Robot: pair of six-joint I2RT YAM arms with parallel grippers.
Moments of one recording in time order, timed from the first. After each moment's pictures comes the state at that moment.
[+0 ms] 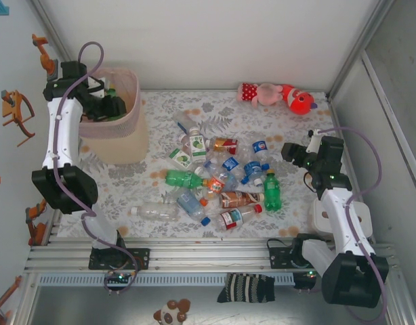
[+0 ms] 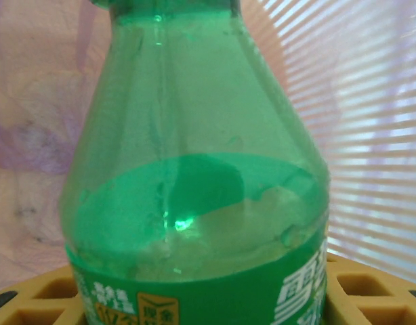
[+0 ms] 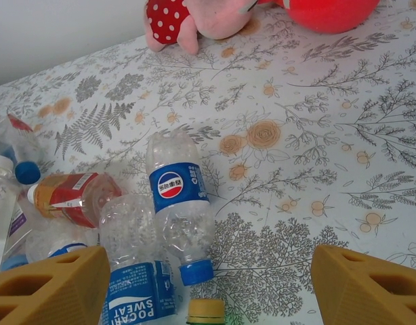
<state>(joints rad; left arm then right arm) 0.07 1.80 1.97 -1.26 0.28 -0.06 -0.09 0.98 0.71 -0.30 -0.30 0.22</state>
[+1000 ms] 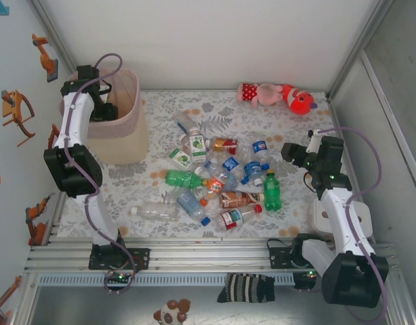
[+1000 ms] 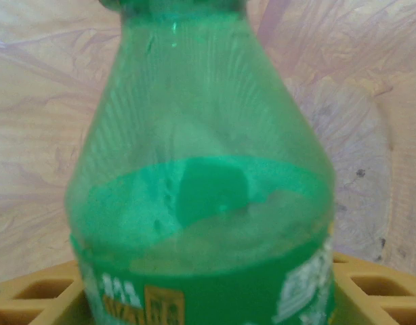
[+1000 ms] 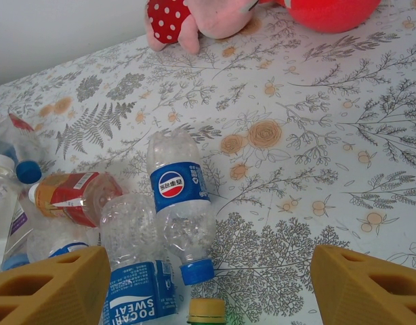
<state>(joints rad) 0.05 2.01 2.01 -1.16 -0.16 0.14 -0.09 0.98 0.71 -0.30 -0.31 0.22</state>
